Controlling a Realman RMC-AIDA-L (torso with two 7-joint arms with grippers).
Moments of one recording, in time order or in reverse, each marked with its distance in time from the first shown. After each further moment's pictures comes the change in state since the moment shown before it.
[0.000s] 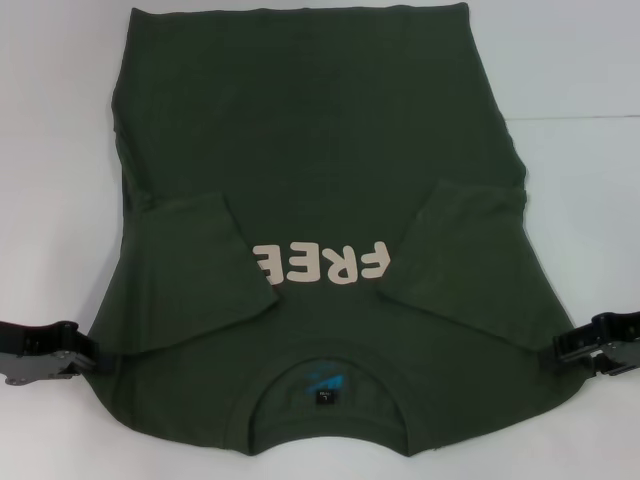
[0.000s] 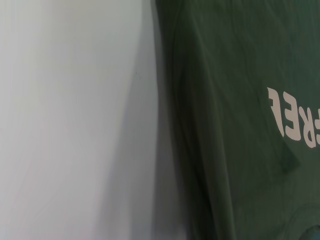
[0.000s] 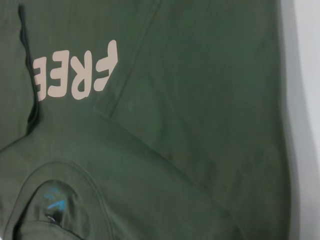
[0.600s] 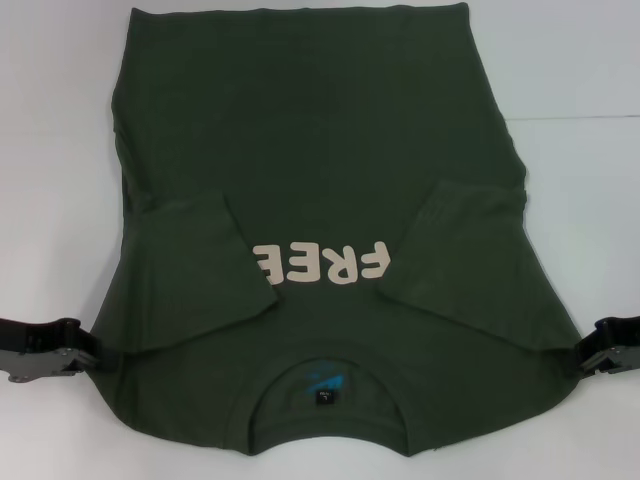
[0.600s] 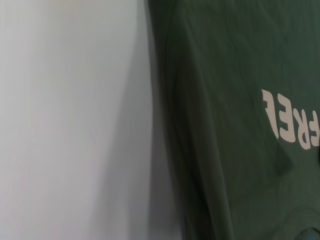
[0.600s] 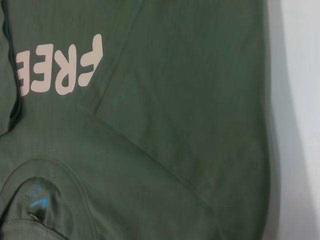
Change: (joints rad) left arm 0.000 -0.001 0.000 0.000 -0.013 0.002 0.003; right arm 0.000 -0.003 -0.030 0.000 -0.010 0.020 0.009
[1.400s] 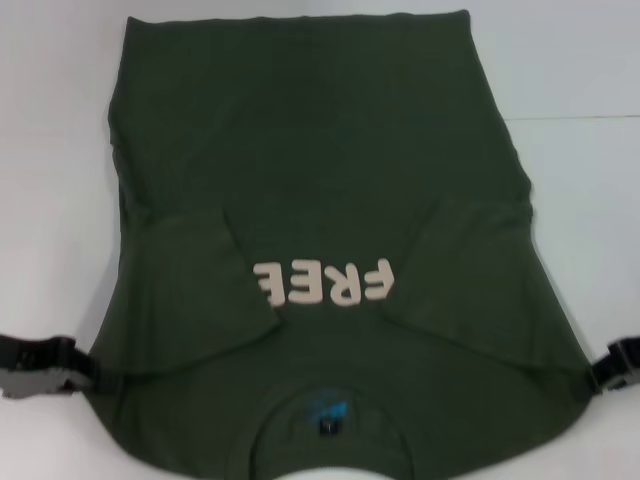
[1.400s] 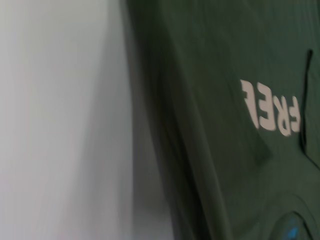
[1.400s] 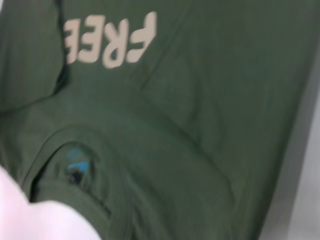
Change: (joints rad) left arm 0.001 0.015 0.001 0.014 0.012 0.116 0.034; right arm 0.009 -0.021 0.007 -0.010 0.001 -0.155 -0.145
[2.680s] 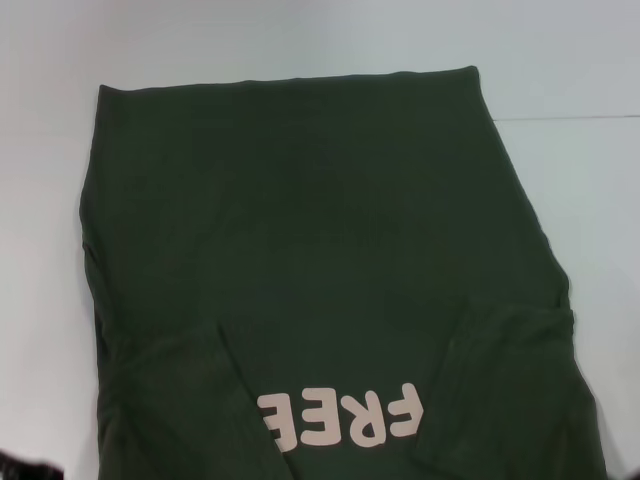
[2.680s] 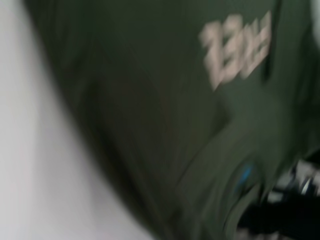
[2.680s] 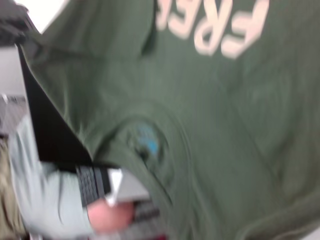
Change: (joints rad) left arm 0.006 -0.009 0.080 0.000 0.106 0.343 0.074; right arm -0.022 0.023 -0.010 0.008 -0.077 -0.296 -0.261
